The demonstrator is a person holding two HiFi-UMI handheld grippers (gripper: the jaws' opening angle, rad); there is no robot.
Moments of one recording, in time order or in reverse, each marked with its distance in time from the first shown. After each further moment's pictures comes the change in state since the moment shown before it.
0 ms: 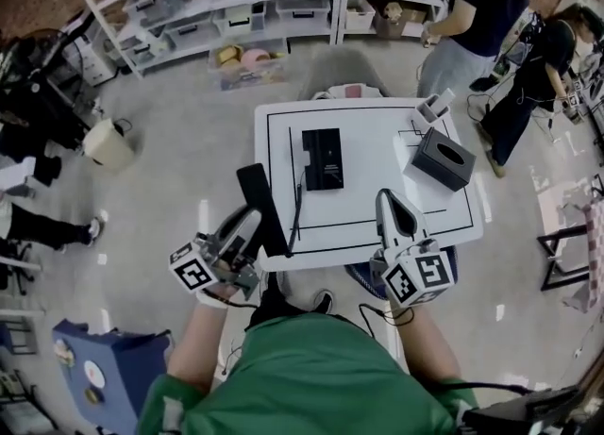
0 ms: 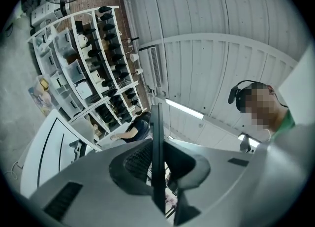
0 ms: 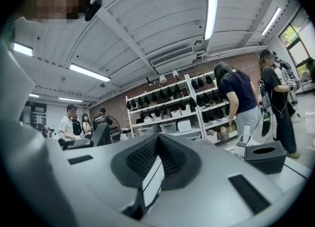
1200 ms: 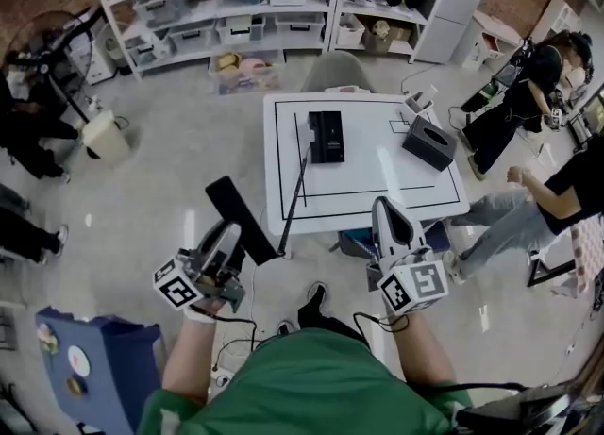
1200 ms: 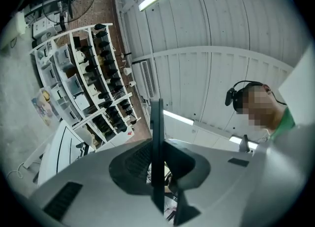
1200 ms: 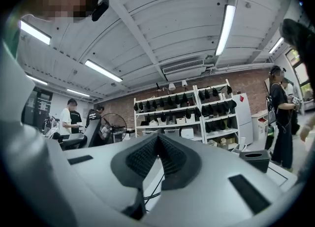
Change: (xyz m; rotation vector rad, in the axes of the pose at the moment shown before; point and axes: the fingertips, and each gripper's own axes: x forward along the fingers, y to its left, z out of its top) left arm -0.184 -0.128 -0.011 0.041 -0.111 -0.044; right arm -0.145 0.150 0.002 -0.137 -0.056 0.012
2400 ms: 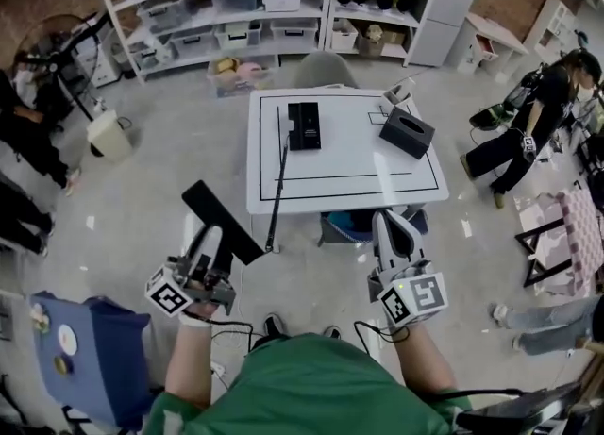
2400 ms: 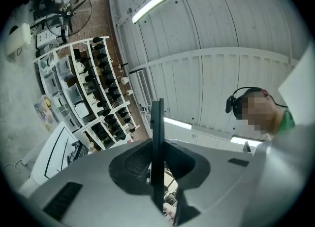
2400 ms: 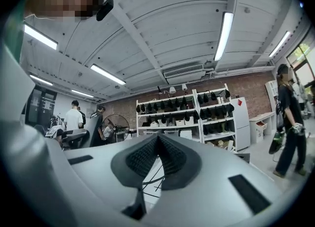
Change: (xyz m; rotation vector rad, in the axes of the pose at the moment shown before) left arm -0.017 -0.117 -0.067 0.008 -0.134 0.007; right arm -0.155 -0.033 0.028 -0.016 -0.012 0.025
